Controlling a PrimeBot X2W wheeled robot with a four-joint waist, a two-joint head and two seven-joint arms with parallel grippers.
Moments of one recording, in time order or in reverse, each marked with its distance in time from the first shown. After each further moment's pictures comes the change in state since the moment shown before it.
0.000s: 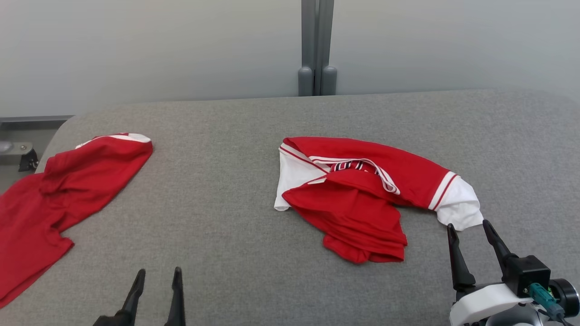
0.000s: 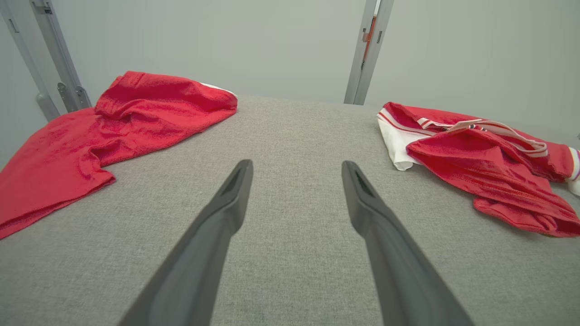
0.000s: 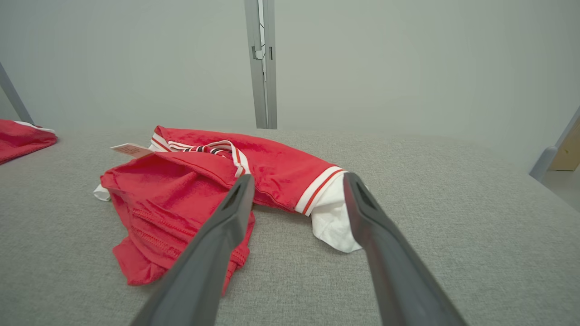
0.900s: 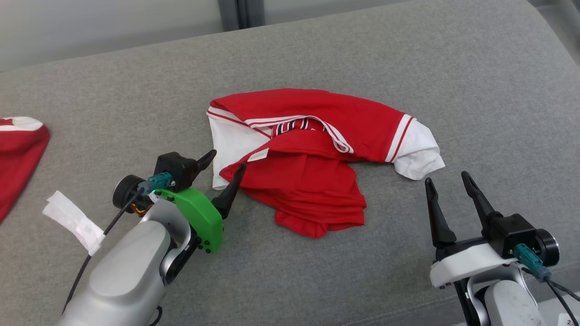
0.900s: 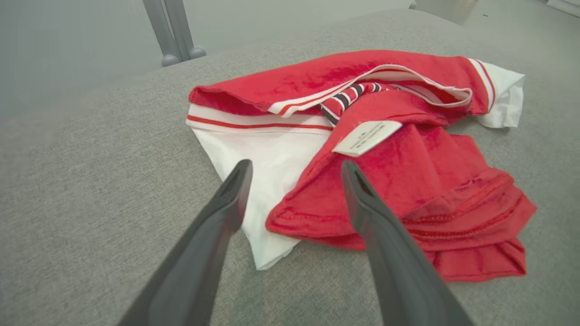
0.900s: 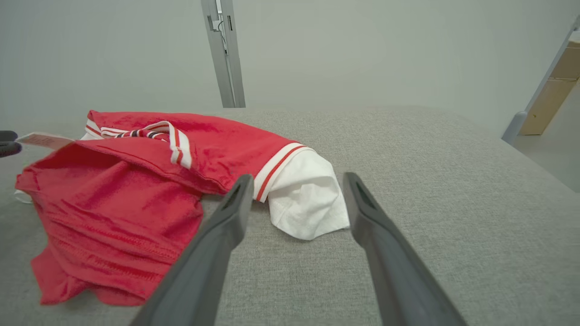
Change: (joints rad) left arm -0.810 0.252 -0.723 0.428 -0.438 -0.003 0.169; right arm -0.146 -0.001 0.077 -0.026 0.014 0.000 0.000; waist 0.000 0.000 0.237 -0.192
